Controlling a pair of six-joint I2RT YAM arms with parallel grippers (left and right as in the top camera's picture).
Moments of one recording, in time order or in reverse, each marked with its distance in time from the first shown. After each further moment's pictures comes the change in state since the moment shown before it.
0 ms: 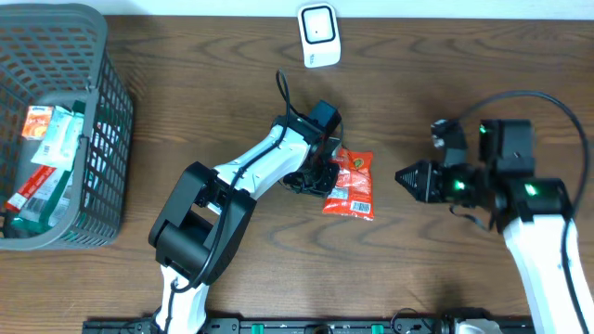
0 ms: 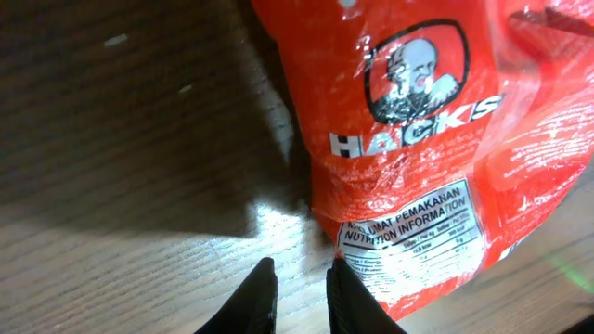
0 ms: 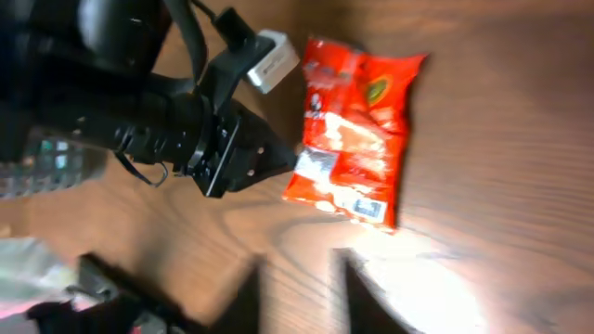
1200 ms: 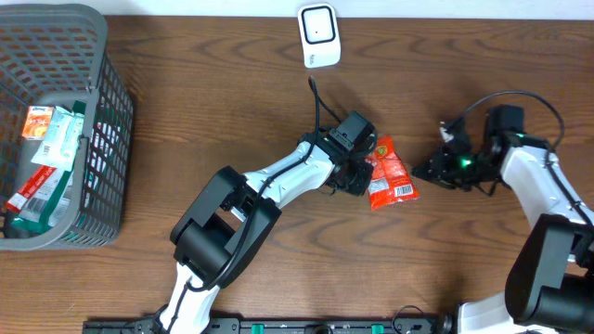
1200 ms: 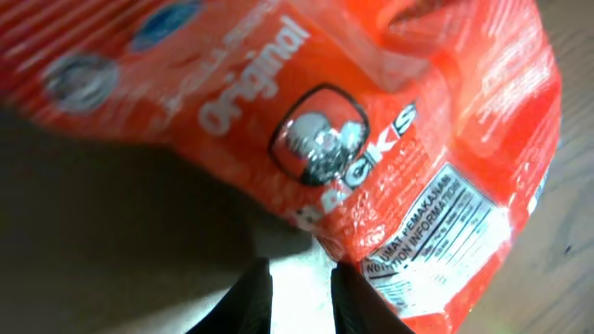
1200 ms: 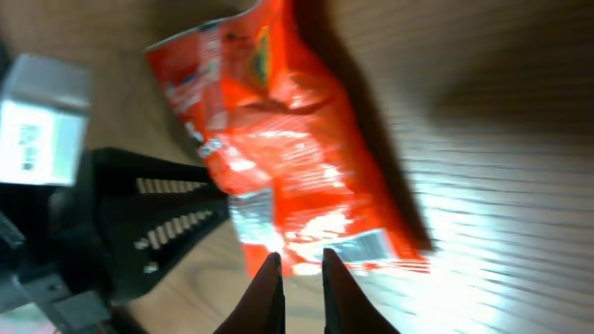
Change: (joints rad) left arm -0.123 0.056 -0.007 0.369 -0.007 -0.093; right arm -0.237 0.481 0.003 0.141 -0.037 -0.147
